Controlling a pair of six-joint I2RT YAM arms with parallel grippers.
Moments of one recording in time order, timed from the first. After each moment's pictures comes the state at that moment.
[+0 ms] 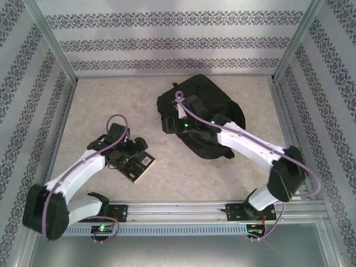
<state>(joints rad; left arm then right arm) -0.32 1.09 0.69 -0.63 0.15 -0.87 0.74 1.58 1.29 -0.41 -0.21 0.49</state>
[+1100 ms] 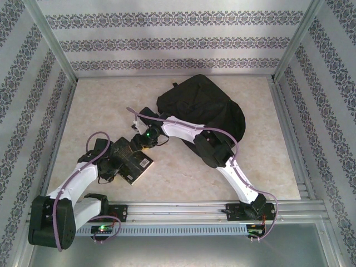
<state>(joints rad) -0.06 1.07 0.42 -0.64 0.14 -0.98 0.85 2.43 1.95 -0.64 -0.67 0.42</state>
